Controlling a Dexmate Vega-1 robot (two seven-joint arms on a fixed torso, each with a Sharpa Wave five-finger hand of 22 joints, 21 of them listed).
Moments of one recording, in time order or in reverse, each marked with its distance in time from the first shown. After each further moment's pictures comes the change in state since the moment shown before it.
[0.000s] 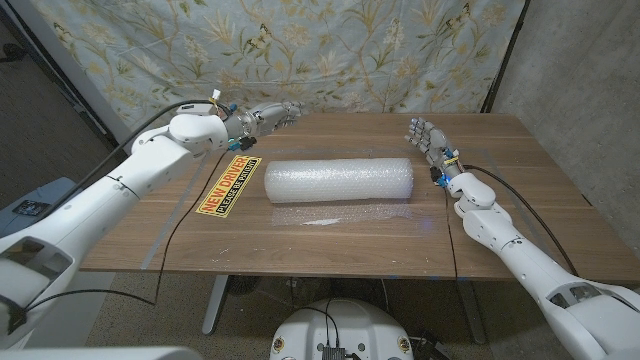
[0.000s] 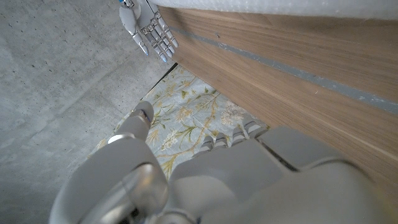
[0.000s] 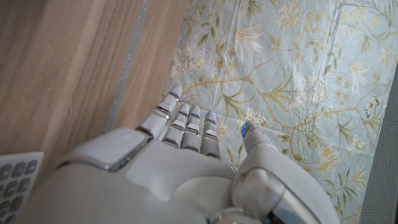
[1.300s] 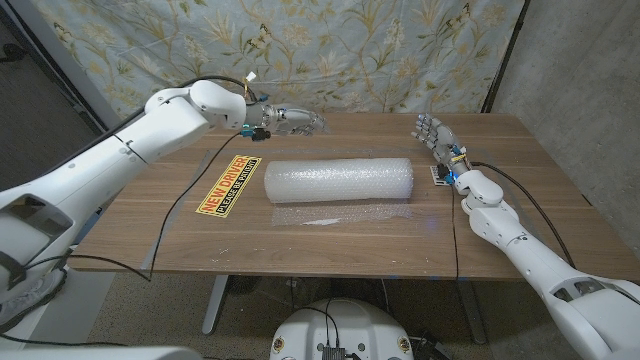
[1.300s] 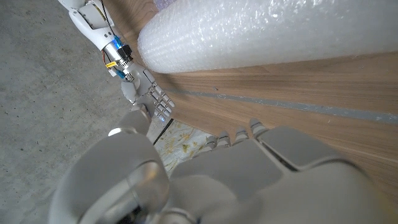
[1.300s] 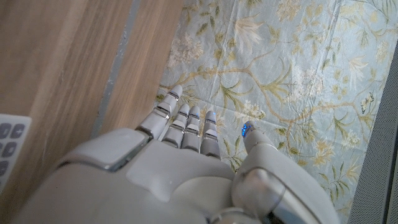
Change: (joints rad) left arm -0.222 0.033 0.187 -0.116 0.125 0.270 -0.208; left_hand 0.095 -0.008 -0.008 -0.003 -0.004 -0.016 0.063 0.010 0.003 -0.003 0.065 0.016 0.009 0.001 0.057 0.004 0.005 -0.062 0.080 0.005 0.000; right arm 0.015 -0.018 0.012 0.038 0.002 0.034 0.025; right_hand 0.000 0.000 -0.001 -0.010 0.000 -0.005 0.005 0.000 0.000 -0.016 0.005 0.000 0.000 -0.004 0.004 0.000 0.000 -0.007 0.000 0.000 0.000
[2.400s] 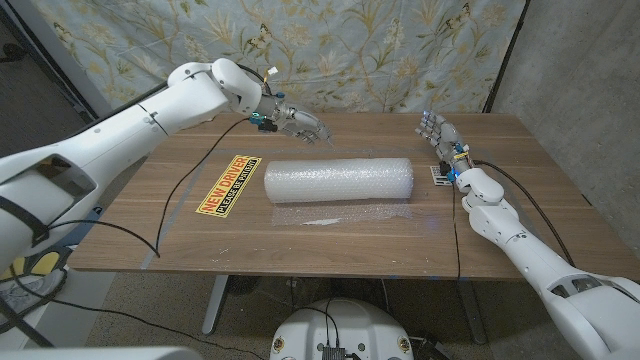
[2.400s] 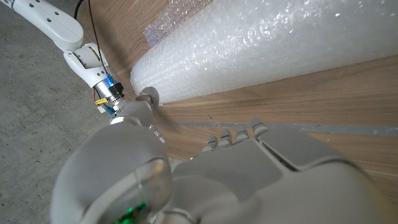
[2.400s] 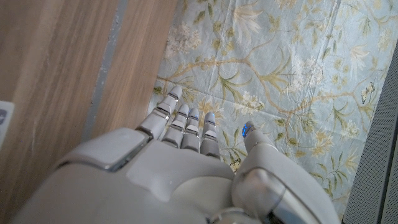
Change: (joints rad) left arm -0.285 -0.086 0.244 0.125 0.092 0.072 -0.219; left_hand 0.141 -0.021 -0.012 0.004 -0.007 0.000 0.018 0.007 0.000 -0.005 0.030 0.011 0.019 -0.006 0.005 0.000 0.005 -0.022 0.021 0.000 0.005; right arm 0.018 0.015 0.012 0.024 0.009 0.016 -0.017; right_hand 0.000 0.000 -0.006 -0.006 0.000 -0.028 0.007 0.000 0.000 -0.022 0.003 -0.004 0.000 -0.009 0.009 0.000 0.000 -0.009 0.001 0.000 0.000
